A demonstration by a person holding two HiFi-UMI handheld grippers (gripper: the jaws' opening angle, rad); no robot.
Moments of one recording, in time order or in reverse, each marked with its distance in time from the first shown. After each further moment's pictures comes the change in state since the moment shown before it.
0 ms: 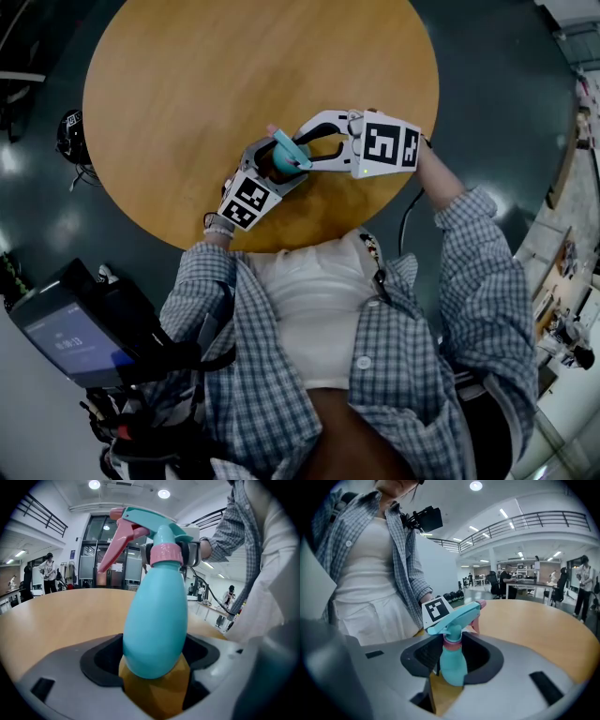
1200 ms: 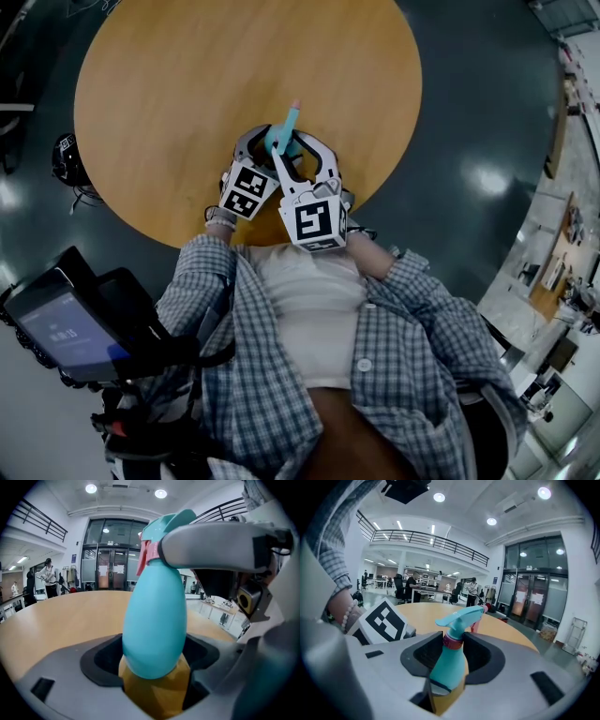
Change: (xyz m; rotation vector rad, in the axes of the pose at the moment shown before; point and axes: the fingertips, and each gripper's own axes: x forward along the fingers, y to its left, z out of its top) left arm 0.012 0.007 0.003 0.019 0.007 0.041; right arm -0.013 -0.014 -0.016 0.326 -0.012 -1.307
